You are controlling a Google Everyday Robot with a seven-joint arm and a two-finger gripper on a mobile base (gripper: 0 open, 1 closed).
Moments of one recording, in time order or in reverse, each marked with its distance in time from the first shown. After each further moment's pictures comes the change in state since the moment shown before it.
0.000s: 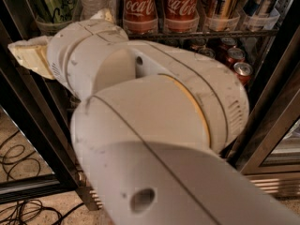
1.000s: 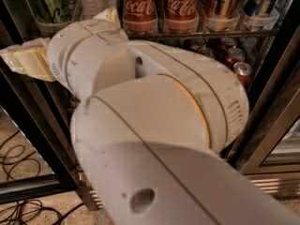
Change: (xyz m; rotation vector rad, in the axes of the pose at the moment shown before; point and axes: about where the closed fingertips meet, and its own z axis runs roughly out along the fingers) arm 0.000 0.000 0.000 0.000 0.000 0.000
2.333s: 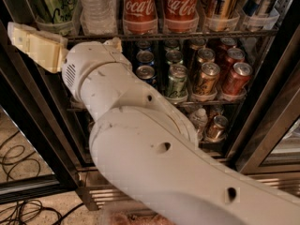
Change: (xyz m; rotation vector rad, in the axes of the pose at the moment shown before) arm 0.019 -0.012 0.032 -0.006 -0.208 0.521
